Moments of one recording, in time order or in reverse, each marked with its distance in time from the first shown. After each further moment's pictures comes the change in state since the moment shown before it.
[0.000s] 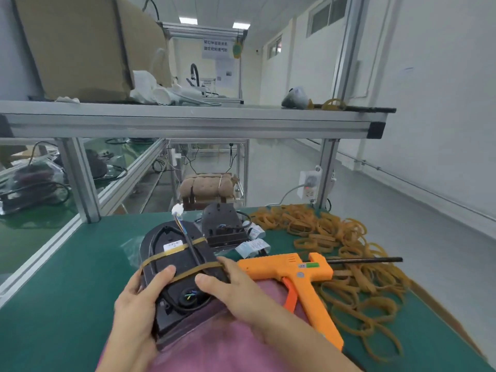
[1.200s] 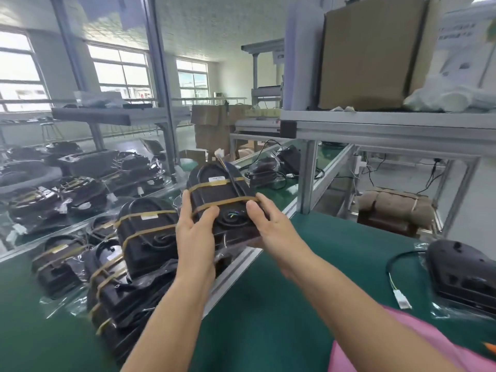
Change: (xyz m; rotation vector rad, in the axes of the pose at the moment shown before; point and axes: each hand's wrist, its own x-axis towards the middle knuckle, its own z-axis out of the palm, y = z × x) left_hand -0.006 0.175 -0.183 0.072 0.564 0.580; right_hand 0.099 -0.109 0.273 0.083 -0.427 -0.320
